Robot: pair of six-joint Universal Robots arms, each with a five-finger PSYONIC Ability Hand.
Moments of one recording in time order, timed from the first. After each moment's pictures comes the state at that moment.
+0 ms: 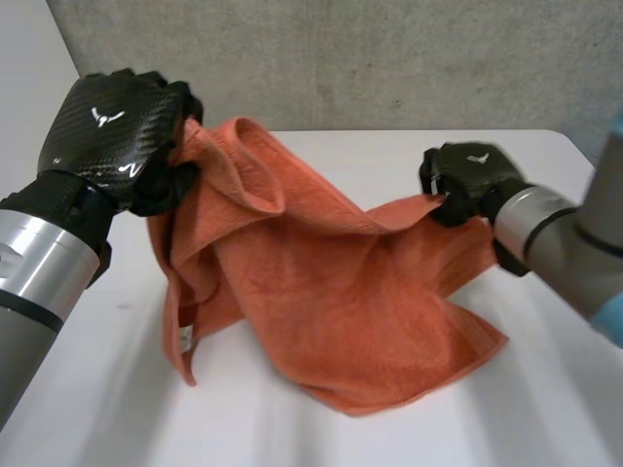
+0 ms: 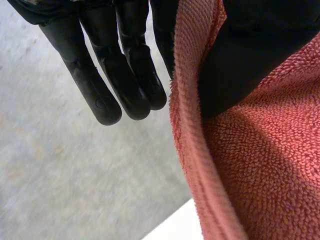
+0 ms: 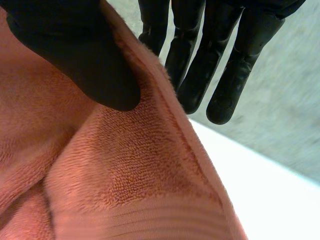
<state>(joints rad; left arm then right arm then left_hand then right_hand) 4.26 -1.38 -1.80 3.38 -1.46 3.33 1.92 -1.20 1.37 0.04 1.35 3.04 1.11 1.20 1.19 1.20 0.95 0.98 1.17 1.18 1.19 0.98</state>
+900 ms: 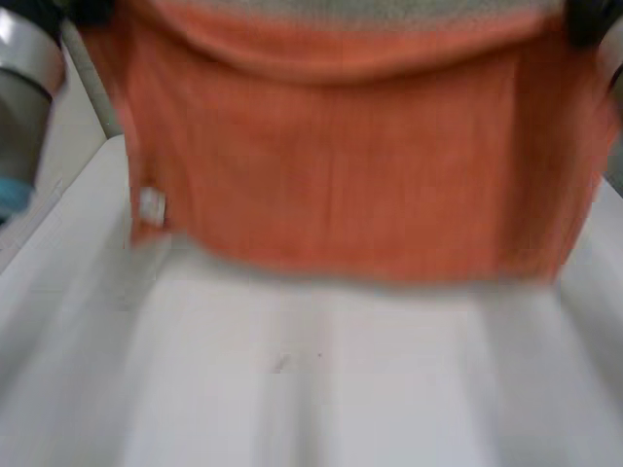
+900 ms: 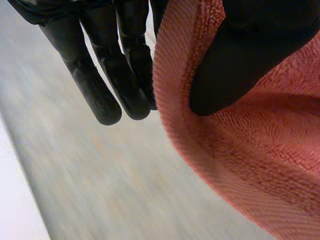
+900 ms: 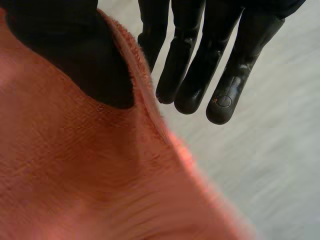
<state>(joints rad) 4.46 -1.85 -1.14 3.50 -1.48 3.31 1.83 -1.19 0.90 0.00 1.61 2.57 1.13 1.20 1.19 1.20 0.97 0.98 1.18 1.18 1.19 0.99</state>
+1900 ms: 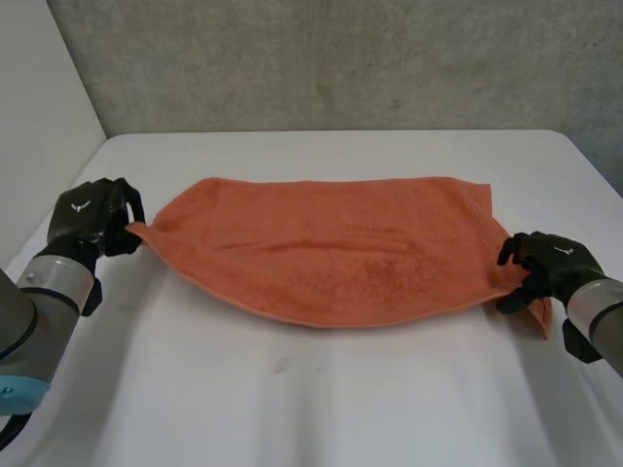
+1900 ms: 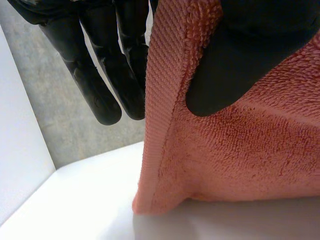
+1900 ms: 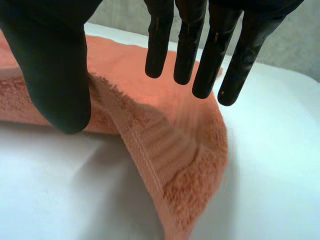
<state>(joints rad) 4.62 -1.84 -1.92 3.75 -1.40 3.12 1.60 -1.22 1.82 -0.19 1.35 3.06 1.13 1.20 1.19 1.20 0.97 0.52 0.59 0.58 0.59 0.41</state>
